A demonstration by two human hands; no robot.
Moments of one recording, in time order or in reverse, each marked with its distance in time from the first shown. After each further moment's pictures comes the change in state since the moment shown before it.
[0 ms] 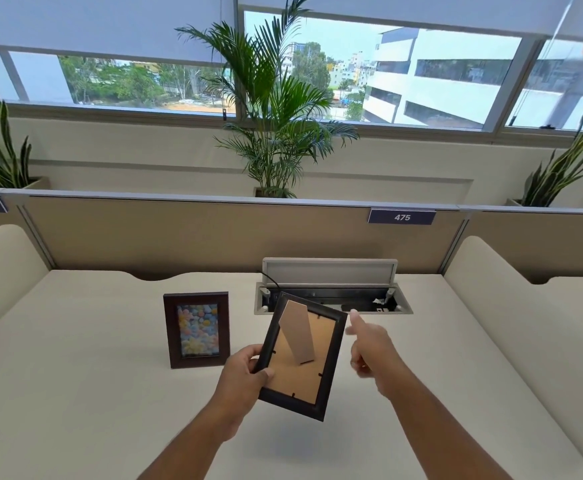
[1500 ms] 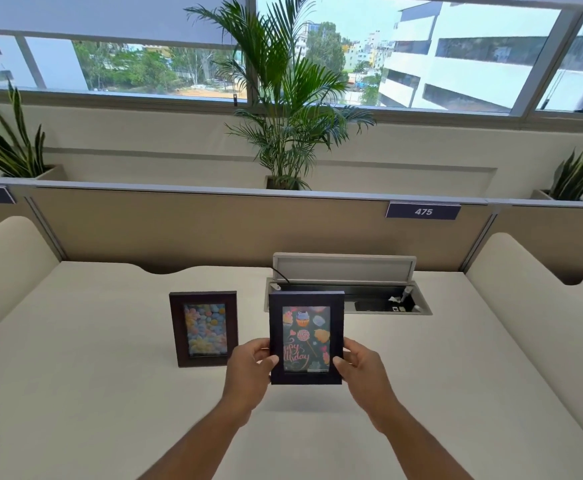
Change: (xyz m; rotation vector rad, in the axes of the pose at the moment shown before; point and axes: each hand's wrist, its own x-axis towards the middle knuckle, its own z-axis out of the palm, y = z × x) left_hand 0.047 -0.012 0.001 0.037 0.144 0.053; right_hand 0.032 0.058 0.042 0.078 -0.234 -0.318
